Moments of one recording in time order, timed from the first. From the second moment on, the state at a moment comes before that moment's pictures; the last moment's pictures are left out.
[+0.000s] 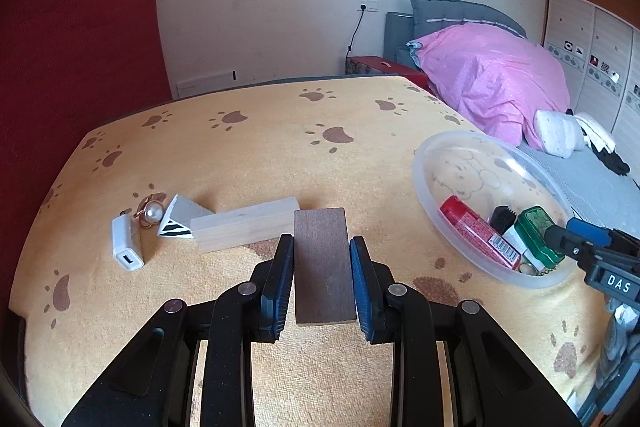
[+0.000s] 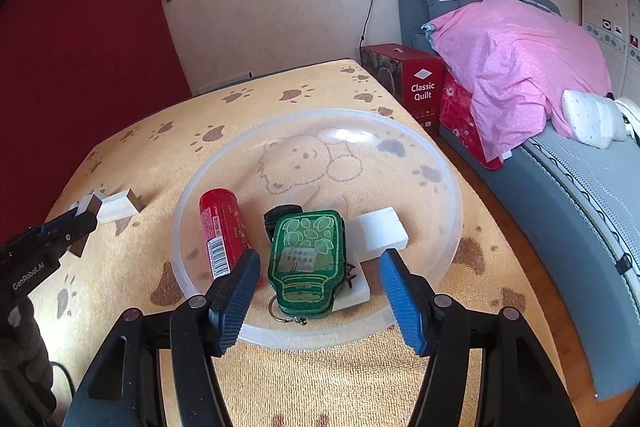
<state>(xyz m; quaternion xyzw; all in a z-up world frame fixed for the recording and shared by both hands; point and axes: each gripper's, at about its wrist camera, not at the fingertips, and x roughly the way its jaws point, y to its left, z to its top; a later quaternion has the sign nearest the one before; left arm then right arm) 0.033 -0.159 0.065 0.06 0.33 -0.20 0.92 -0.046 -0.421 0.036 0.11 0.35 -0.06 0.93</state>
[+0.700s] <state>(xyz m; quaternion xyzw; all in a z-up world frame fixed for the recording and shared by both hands) 0.021 -0.206 0.070 0.08 0.33 -0.24 0.91 -0.066 -0.426 0.031 0.07 0.37 -0.03 0.93</state>
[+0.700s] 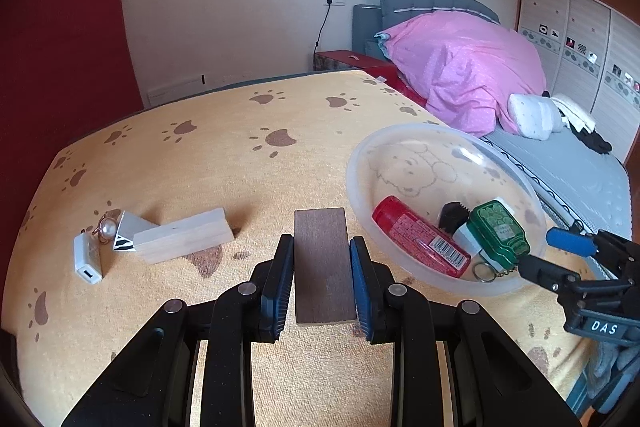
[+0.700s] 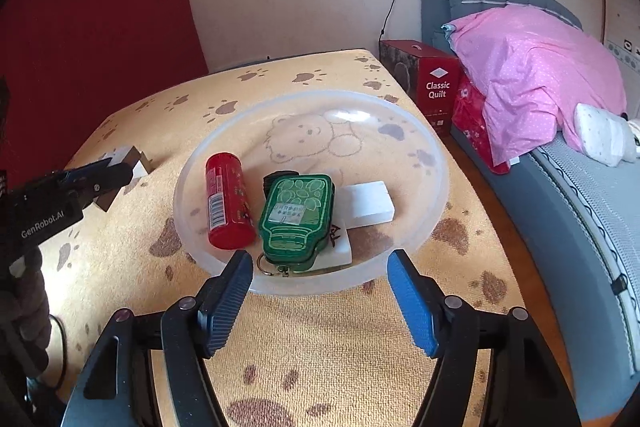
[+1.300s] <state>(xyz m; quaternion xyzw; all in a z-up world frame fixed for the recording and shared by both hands) 0.011 -0.235 0.071 0.10 0.34 -0.27 0.90 -0.049 -0.477 0.019 0.14 0.37 -0.11 0.91</state>
